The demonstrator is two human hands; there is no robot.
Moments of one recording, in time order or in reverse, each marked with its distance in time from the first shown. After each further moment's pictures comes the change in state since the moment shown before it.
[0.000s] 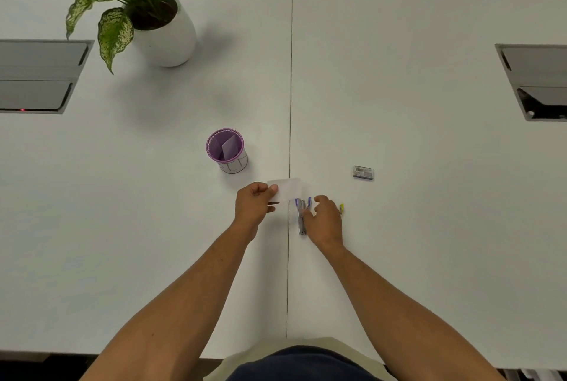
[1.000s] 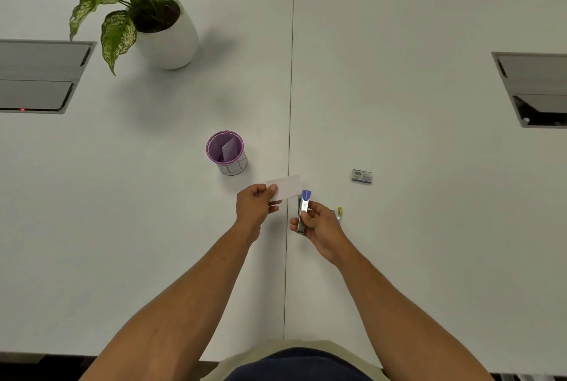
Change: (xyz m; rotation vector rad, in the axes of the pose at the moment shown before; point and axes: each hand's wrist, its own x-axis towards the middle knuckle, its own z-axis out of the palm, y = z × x) left_hand 0.002 -0.001 0.007 -0.055 0.048 -0.036; right_hand -0.009 -0.007 -0.016 0.987 -0.418 0.306
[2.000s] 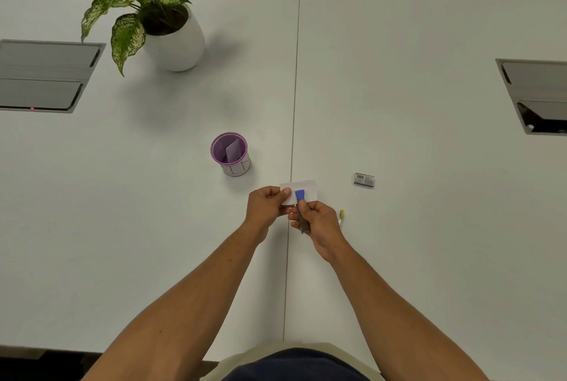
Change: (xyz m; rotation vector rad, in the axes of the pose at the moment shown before) left_hand -0.009 0.003 0.010 -0.018 -0.146 0.014; right_hand -0.002 -0.007 0.015 -0.111 0.084 -0.107
